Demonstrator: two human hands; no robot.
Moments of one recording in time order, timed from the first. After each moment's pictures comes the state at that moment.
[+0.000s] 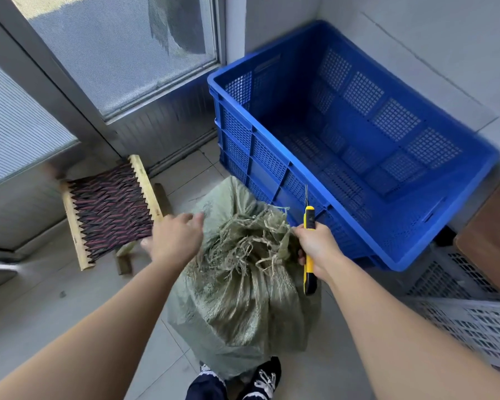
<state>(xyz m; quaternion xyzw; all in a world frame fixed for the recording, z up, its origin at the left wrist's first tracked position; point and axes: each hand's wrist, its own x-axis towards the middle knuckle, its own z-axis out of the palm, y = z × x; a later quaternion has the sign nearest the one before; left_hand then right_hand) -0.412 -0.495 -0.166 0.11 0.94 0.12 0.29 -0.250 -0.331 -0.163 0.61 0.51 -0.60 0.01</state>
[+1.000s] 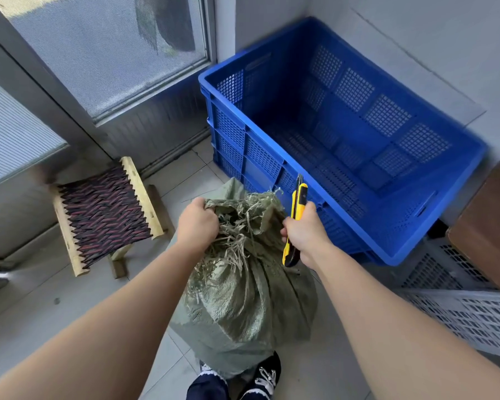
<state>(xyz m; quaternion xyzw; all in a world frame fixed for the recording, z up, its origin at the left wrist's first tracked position) -0.404 -0.452 -0.147 0.11 0.90 0.29 0.30 -0.273 -0.332 -0.162 0.59 0.59 -0.56 -0.02</state>
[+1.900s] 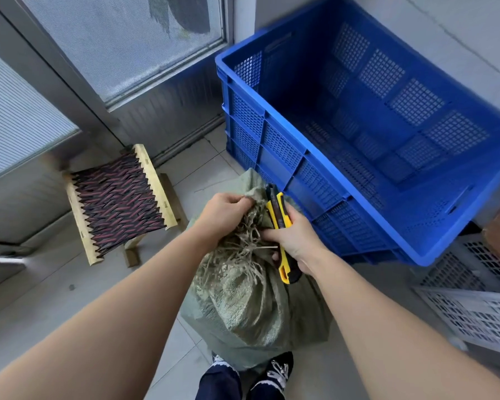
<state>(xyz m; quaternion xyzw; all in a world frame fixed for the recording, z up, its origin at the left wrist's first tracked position) -0.424 -0.455 -0.164 0.13 0.80 0.39 0.44 -0.299 -0.370 -0.182 0.50 0.54 -0.68 0.03</state>
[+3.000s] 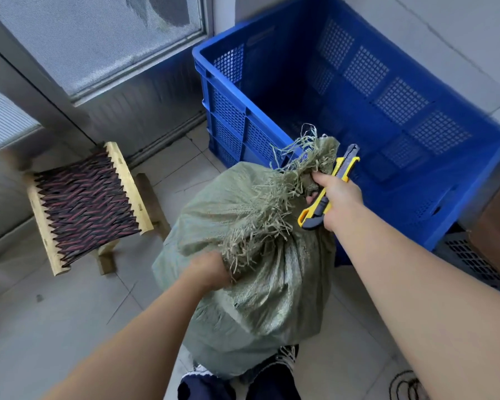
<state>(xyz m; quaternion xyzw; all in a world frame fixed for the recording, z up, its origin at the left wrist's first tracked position) -0.382 -0.469 -0.257 0.32 0.82 -0.05 0.48 -0.298 -0.258 -0.180 0.67 0.33 -0.63 -0.19</state>
